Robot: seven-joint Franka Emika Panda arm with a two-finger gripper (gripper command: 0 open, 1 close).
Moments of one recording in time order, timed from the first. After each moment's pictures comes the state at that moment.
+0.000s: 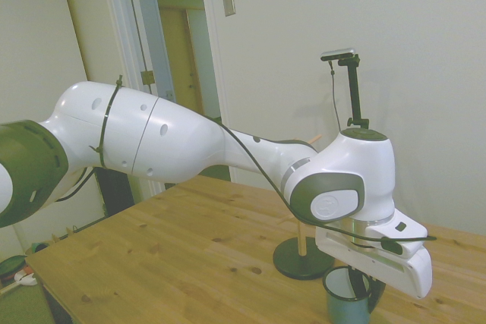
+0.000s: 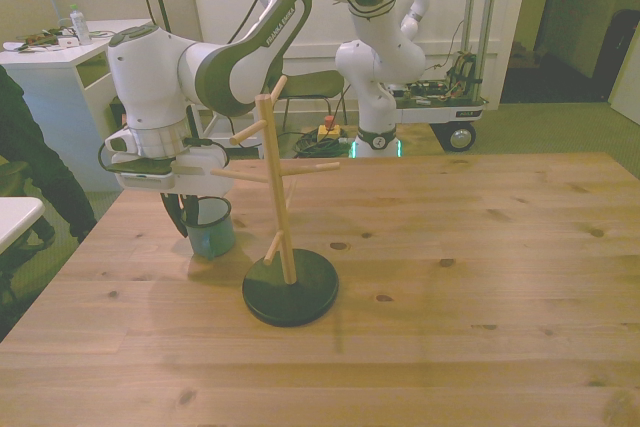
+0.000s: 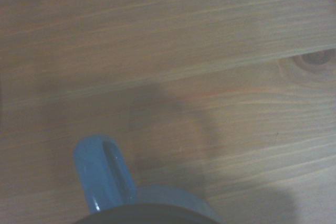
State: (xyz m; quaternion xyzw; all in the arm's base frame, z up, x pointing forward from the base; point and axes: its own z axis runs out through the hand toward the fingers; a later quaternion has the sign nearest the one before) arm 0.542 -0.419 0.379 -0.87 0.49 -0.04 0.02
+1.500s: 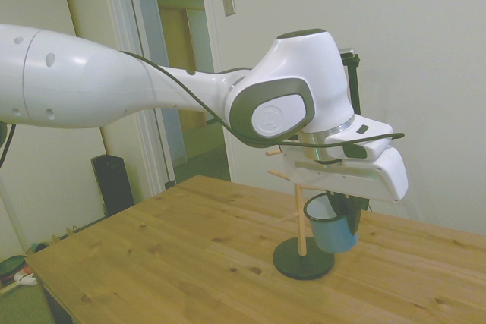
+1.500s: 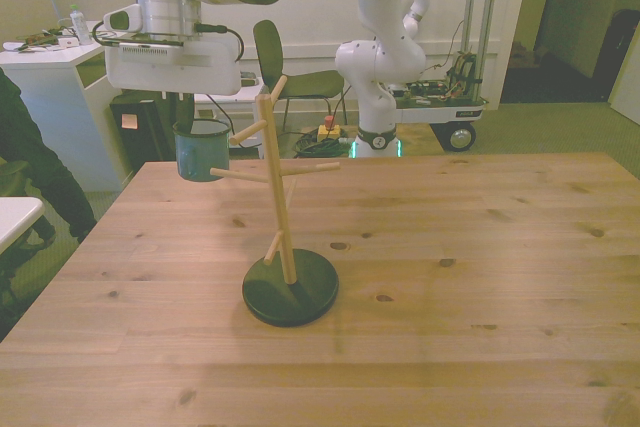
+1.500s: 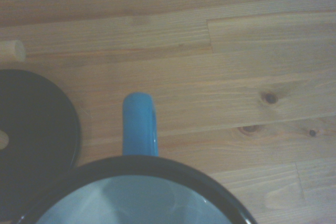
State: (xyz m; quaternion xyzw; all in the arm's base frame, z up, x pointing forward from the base) arm 0.504 -0.378 0.543 -0.88 0.45 -0.15 0.01
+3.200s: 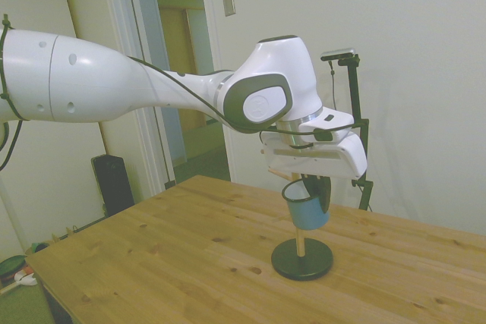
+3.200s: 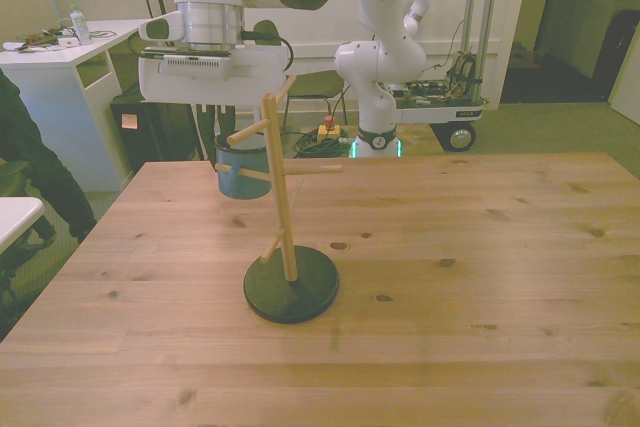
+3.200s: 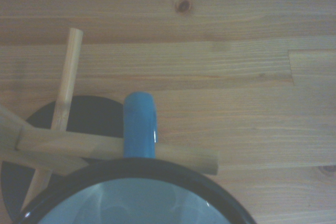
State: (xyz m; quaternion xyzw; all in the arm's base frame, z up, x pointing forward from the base) arm 0.556 -0.305 0.536 -0.90 0.42 -0.13 0.01
